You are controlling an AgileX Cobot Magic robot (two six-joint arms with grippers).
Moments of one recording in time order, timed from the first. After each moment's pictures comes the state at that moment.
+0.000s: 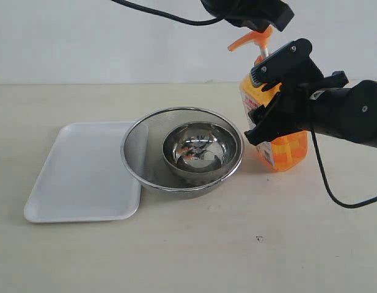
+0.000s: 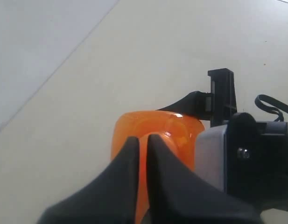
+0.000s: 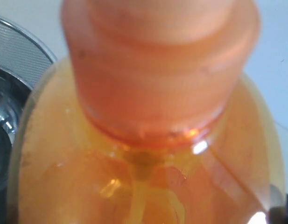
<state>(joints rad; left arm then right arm) -0.72 2.02 -2.06 -0.21 0.86 0.37 0.43 1.65 -0.79 0.48 -0.27 -0.81</state>
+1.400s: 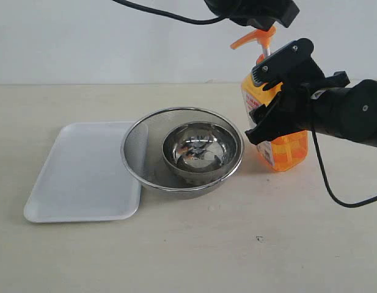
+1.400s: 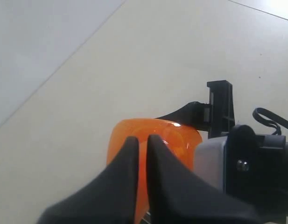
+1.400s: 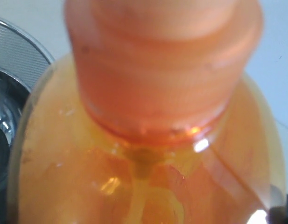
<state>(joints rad) -0.72 2.04 -2.06 -0.24 0.85 0.36 0.43 1.65 -0.79 0.49 -0.27 -0.81</state>
